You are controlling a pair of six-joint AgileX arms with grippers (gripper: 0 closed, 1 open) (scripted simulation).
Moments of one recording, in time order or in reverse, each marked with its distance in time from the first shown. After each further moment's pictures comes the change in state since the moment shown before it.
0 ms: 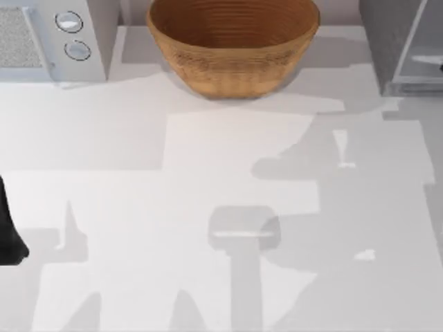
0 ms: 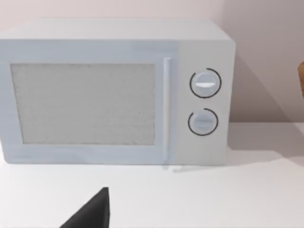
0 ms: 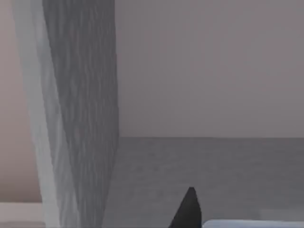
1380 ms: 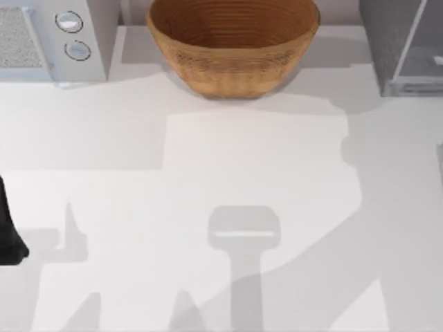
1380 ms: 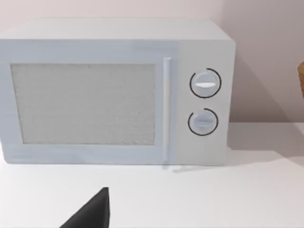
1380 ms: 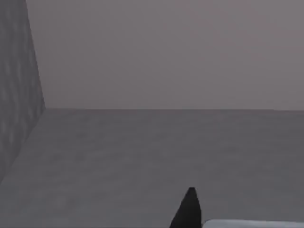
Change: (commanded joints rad) left arm 0.000 0.000 0.000 0.000 0.000 0.000; right arm -0.129 0.428 0.510 -0.179 -0.133 -0.014
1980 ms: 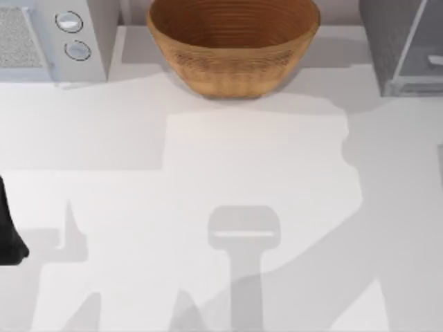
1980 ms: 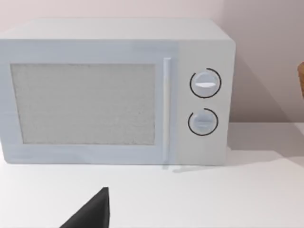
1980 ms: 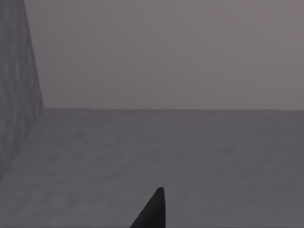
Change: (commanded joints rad) left arm 0.000 0.000 0.000 0.000 0.000 0.000; right arm 0.000 0.000 0.000 0.000 0.000 0.000
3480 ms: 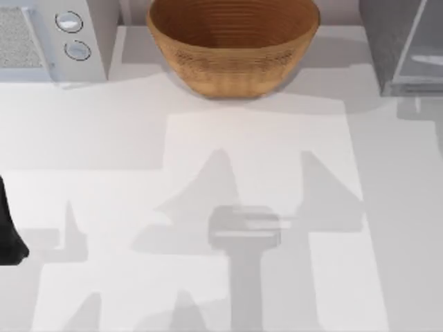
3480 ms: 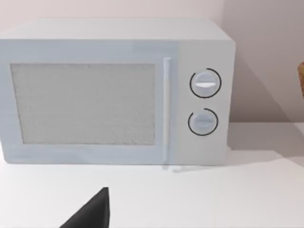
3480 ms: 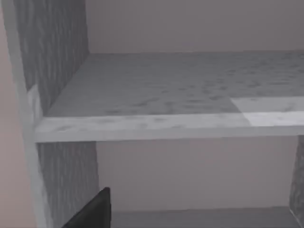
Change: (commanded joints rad) left arm 0.000 0.000 0.000 0.000 0.000 0.000; right arm 0.052 -0.984 -0.469 -0.354 0.088 0.040
